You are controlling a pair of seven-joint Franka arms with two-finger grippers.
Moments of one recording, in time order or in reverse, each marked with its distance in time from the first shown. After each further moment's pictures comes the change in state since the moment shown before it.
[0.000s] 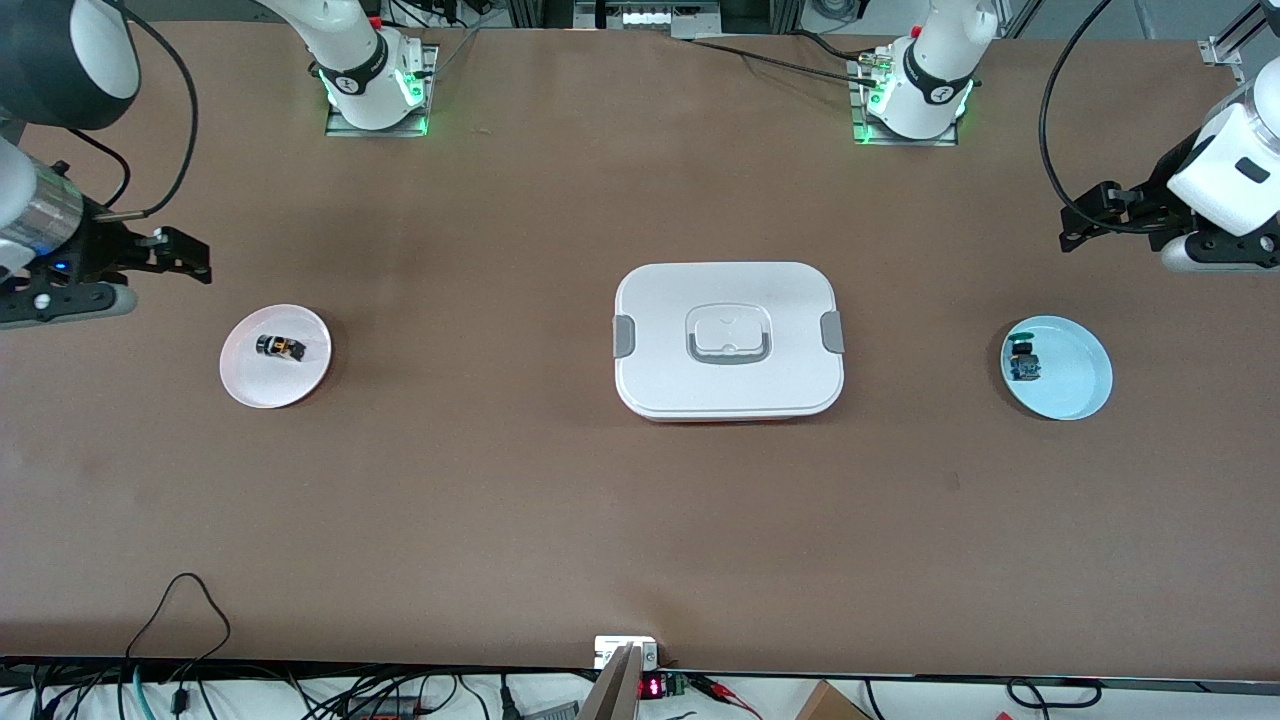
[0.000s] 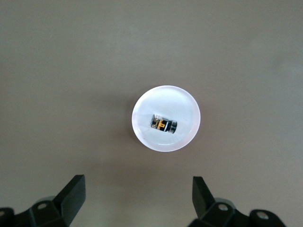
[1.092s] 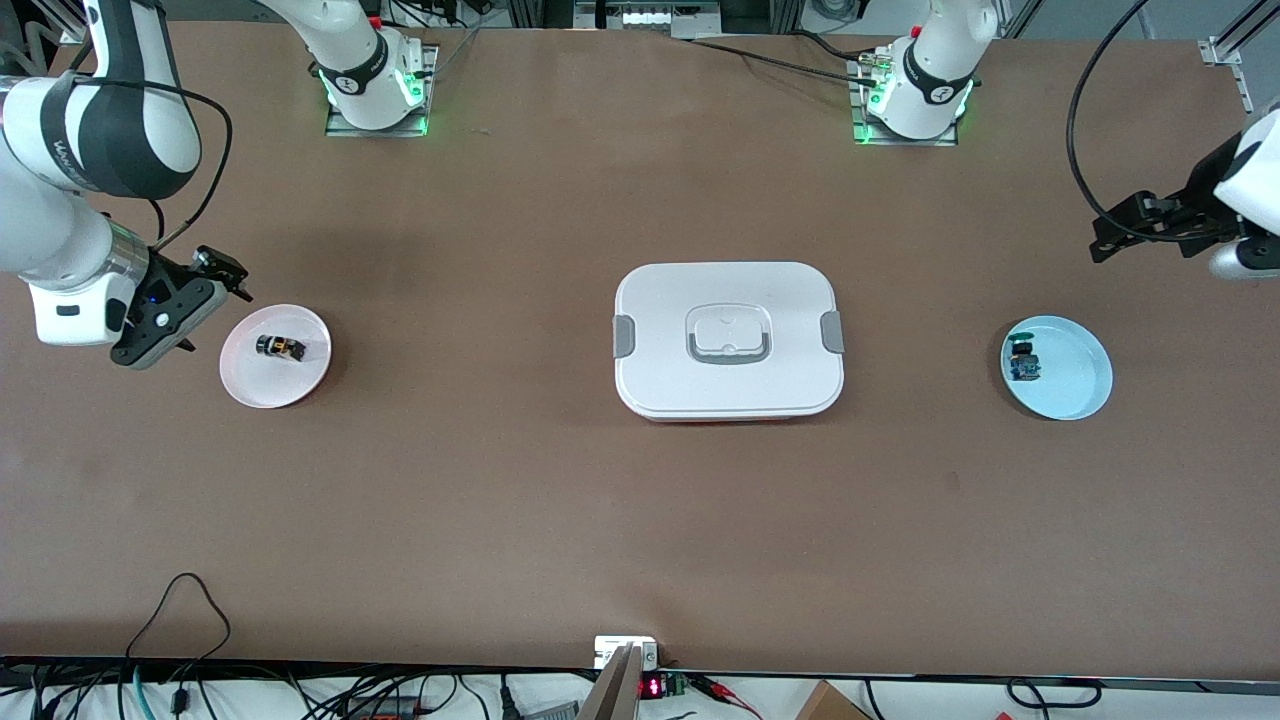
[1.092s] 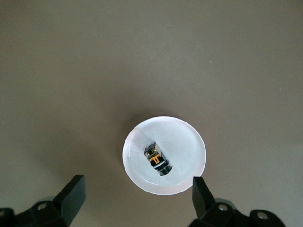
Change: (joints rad) left arm 0.073 -0.001 -0.001 -0.006 0.001 0.036 0.001; right arm -0.019 0.042 0.015 -0.208 0.069 0.272 -0.648
